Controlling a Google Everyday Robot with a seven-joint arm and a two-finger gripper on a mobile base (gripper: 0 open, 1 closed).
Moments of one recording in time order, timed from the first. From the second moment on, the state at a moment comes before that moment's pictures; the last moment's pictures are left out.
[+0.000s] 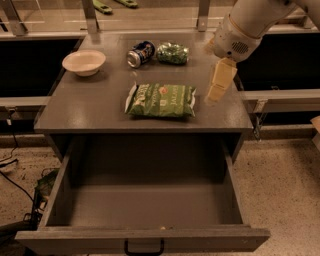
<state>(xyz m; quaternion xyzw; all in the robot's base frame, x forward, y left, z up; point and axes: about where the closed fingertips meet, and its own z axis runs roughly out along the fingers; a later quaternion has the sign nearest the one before) 0.598 -0.128 0.926 -0.65 0.73 0.06 0.21</state>
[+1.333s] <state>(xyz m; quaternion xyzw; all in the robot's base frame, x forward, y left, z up) 0.619 -0.107 0.905 -0.66 0.71 0.09 0.23</state>
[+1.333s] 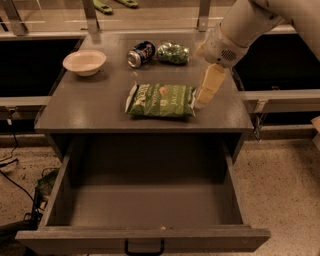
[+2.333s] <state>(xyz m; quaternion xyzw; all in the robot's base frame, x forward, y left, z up) 0.591 -0.076 0.892 -0.70 0.66 0.11 0.25</state>
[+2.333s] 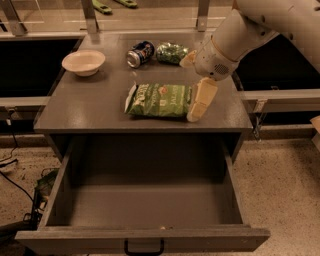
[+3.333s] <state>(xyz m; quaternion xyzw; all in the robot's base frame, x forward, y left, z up) 0.644 -0.056 0.882 -0.69 0.65 0.14 0.27</state>
